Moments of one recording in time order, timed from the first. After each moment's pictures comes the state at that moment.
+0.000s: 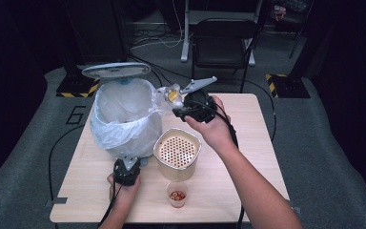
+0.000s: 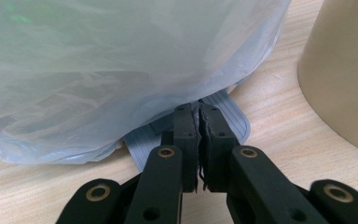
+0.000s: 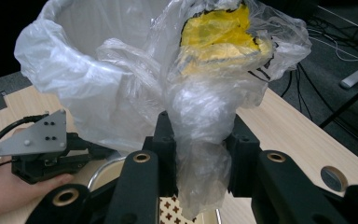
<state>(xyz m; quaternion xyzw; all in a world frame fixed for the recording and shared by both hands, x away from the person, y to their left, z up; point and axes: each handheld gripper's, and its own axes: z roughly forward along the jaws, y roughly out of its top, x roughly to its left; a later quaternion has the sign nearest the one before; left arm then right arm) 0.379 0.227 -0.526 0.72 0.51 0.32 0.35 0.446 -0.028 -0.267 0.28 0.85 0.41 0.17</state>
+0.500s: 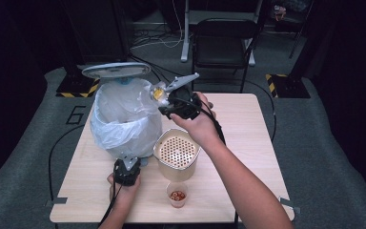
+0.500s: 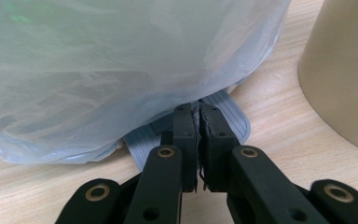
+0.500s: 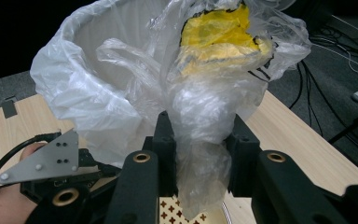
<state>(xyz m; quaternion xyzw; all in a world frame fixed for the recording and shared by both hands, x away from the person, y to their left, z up) 0.378 0.226 -0.525 0.72 0.50 0.33 0.34 0.453 0.009 -0.264 0.25 0.86 0.42 0.17</state>
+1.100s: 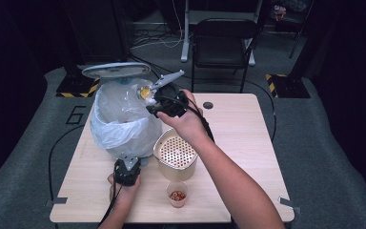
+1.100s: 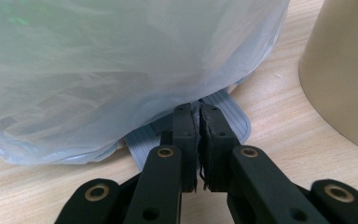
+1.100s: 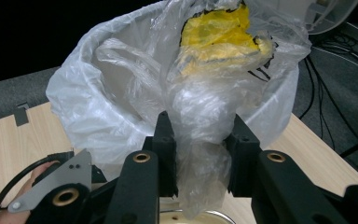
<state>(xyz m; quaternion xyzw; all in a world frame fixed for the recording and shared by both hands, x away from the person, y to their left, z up) 0.378 0.226 -0.525 0.72 0.50 0.33 0.34 0.458 0.040 -0.261 0.23 0.86 0.42 0.16</state>
